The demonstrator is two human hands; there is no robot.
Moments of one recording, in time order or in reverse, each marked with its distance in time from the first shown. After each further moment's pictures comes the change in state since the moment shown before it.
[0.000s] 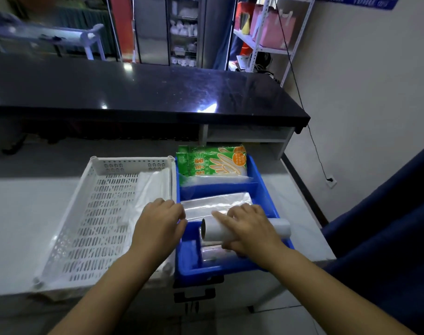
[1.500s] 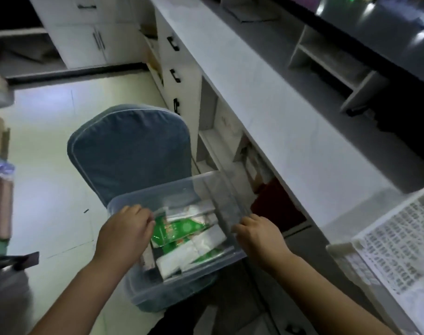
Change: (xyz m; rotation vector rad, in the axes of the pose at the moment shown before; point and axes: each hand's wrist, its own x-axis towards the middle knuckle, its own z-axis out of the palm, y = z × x) left_hand -0.517 -0.162 -0.152 0.294 0.187 -1.378; right_hand 0.107 -0.486 0.084 0.218 -0.438 -1.085
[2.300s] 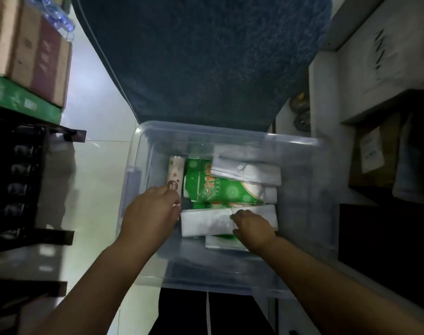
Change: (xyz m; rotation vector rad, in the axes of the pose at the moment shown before) left_hand 0.030 -0.086 0.190 -0.052 -0.305 -0.456; right_hand 0.191 0.014 0.287 0.088 -0.670 -0.252
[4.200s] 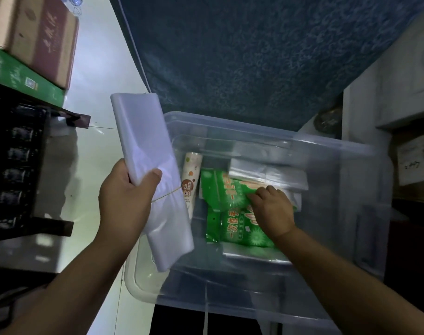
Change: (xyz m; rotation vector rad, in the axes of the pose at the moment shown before) left_hand 0.023 -0.067 0.000 -0.880 0.398 -0.609; right_hand 0.060 -0.005 -0.018 -0.252 0.526 -0.032
